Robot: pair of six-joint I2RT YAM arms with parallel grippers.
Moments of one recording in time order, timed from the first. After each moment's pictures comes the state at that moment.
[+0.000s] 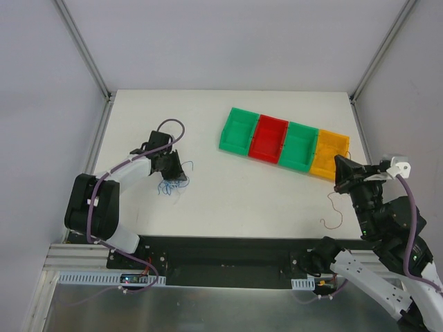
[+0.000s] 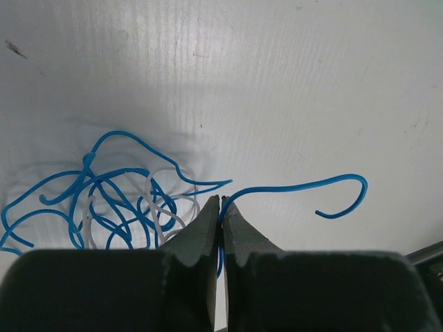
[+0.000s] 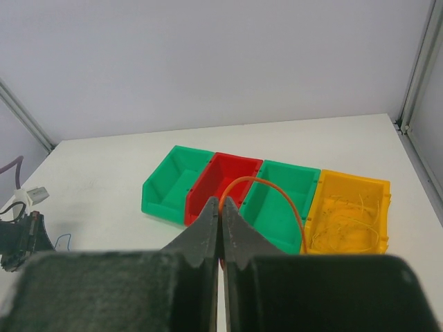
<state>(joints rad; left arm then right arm) -0.25 1.52 0.85 -0.40 0.26 -0.57 0.79 0.33 0.93 -0.48 0.62 0.11</state>
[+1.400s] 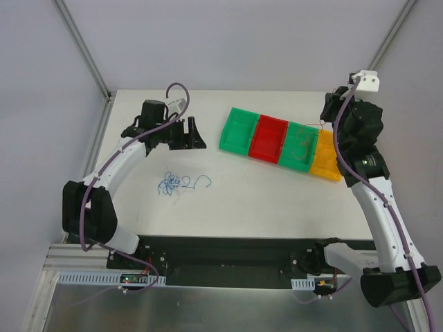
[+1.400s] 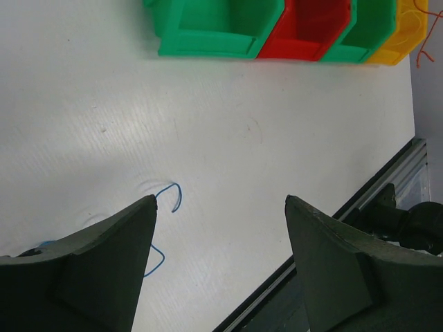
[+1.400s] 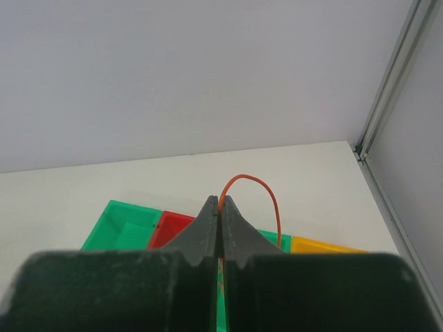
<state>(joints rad) -0.25 1.47 1.18 -0.44 0.57 -0.37 0.25 1.03 1.22 -0.15 0.24 0.08</state>
